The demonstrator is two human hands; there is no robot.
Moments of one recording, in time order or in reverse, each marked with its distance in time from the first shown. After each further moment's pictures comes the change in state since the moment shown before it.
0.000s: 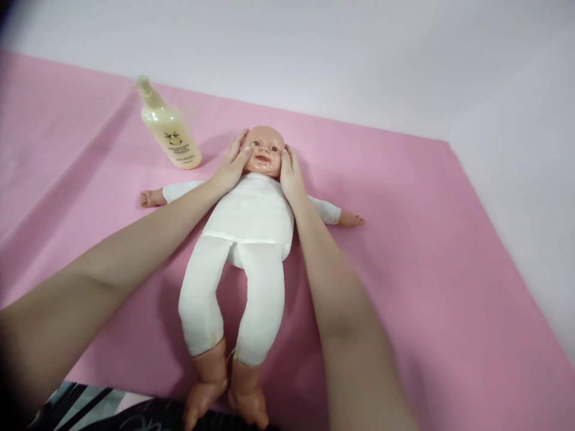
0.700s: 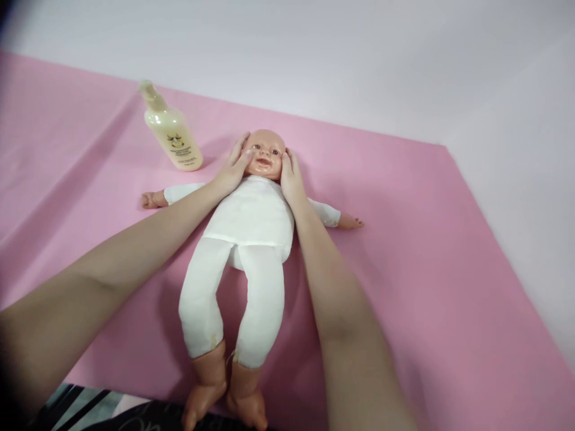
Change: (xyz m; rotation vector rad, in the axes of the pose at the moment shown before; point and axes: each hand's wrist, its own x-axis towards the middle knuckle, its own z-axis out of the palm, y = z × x) left_hand -0.008 0.019 0.001 -0.065 -0.017 -0.003; right_hand 0.003 0.006 -0.003 0.005 -0.006 0.015
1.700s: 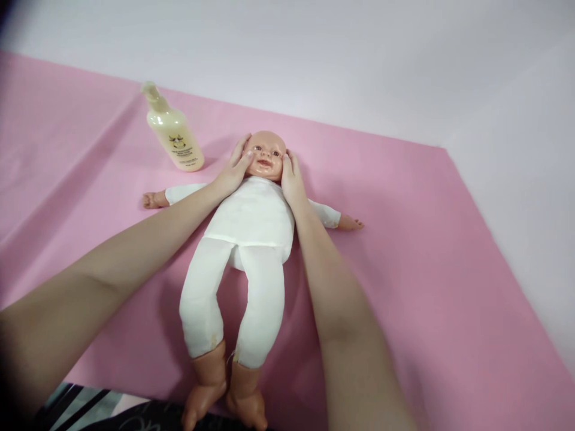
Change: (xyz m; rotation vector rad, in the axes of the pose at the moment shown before) left_hand -0.001 0.001 0.001 -0.007 -0.010 0.004; right_hand -0.009 -0.019 0.005 0.010 0.021 0.047
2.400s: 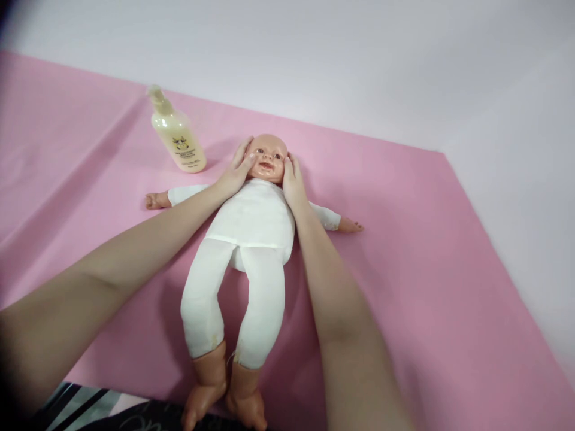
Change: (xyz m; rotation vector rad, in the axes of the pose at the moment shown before) left_hand 0.008 -0.017 0.000 0.041 0.025 -0.002; right_hand 0.000 0.002 -0.002 -0.025 0.003 0.002
